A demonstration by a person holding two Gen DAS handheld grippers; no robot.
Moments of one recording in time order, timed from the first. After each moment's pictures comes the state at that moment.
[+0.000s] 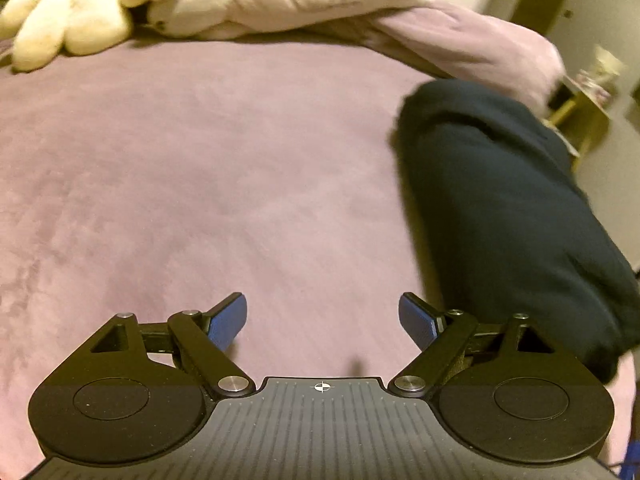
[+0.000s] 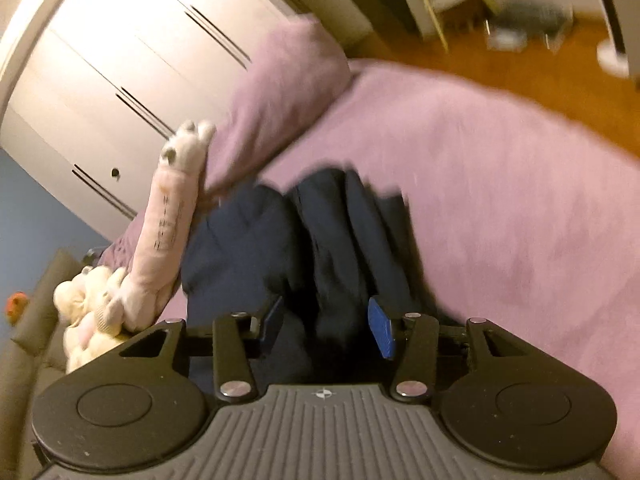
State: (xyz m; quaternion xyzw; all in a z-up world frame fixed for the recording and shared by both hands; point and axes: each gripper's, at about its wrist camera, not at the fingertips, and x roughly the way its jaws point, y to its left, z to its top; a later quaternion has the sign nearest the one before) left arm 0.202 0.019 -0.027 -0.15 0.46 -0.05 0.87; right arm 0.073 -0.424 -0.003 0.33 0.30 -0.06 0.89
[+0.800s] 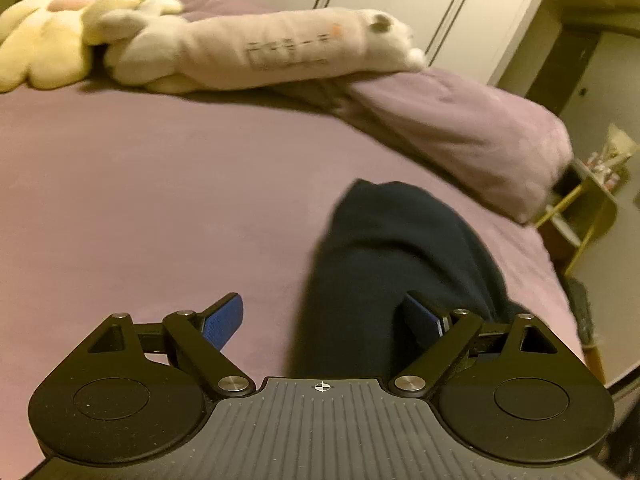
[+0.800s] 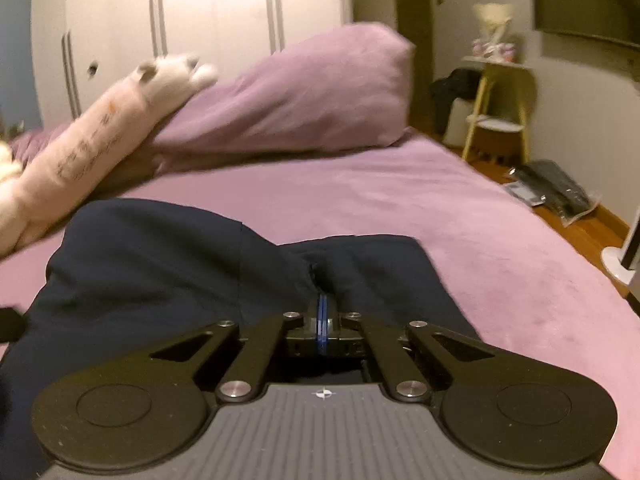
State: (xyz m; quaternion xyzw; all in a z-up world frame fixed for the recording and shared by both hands) left arm 0.314 -0.115 -0.011 -0.22 0.35 -0.02 0.91; right arm 0.269 -0.375 -0.077 0.04 0.28 -0.13 0.95
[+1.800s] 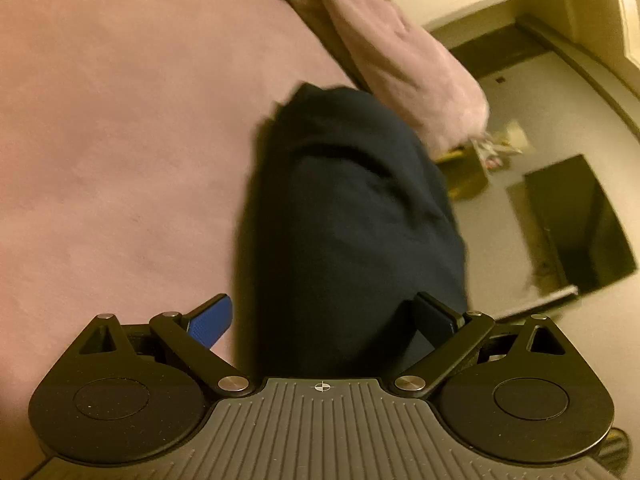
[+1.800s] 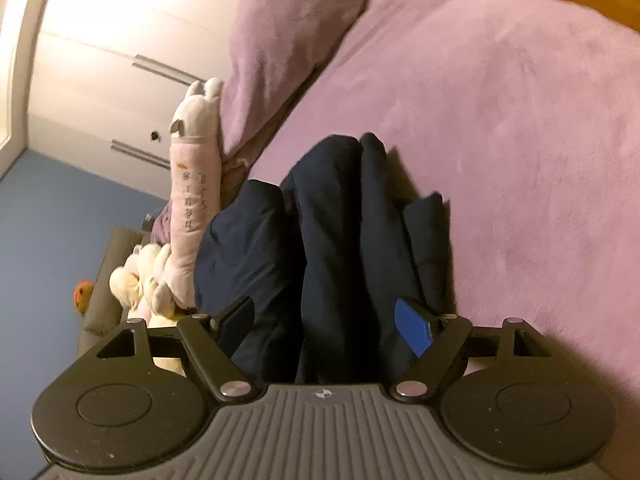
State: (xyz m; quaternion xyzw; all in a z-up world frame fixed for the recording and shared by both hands) left arm 0.320 -0.032 -0.092 -0.41 0.45 -0.25 0.75; right arm 0.200 -0.538 -0.077 0.43 0.39 0.09 0.81
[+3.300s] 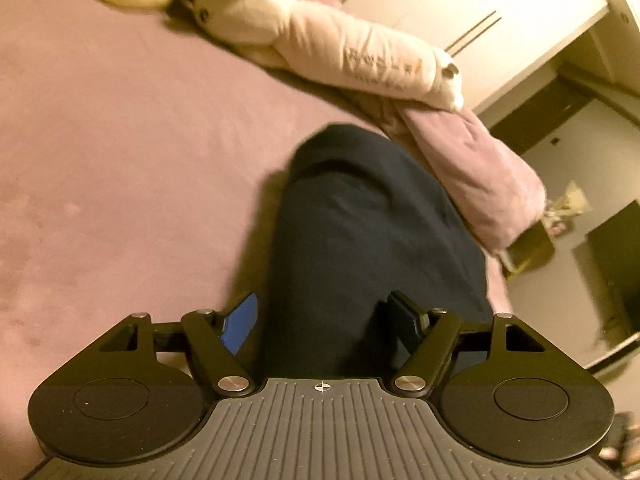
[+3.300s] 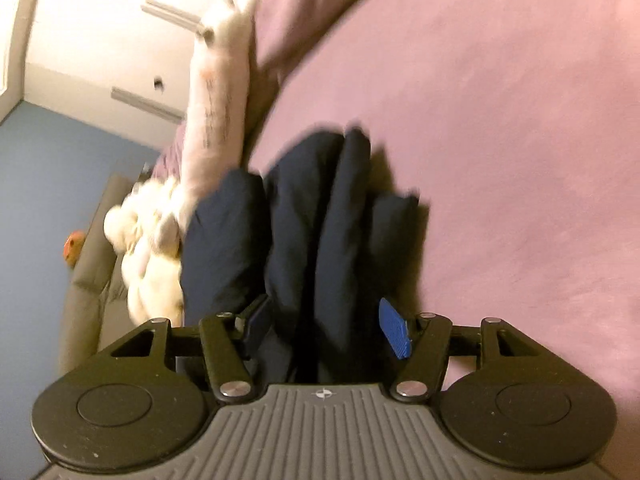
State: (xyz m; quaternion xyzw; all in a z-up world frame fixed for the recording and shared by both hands) left arm 0.248 0.116 -0.080 -0.35 0.38 -0.09 0.85; right arm 0.191 -0.370 -0.064 0.40 0.42 0.09 0.81
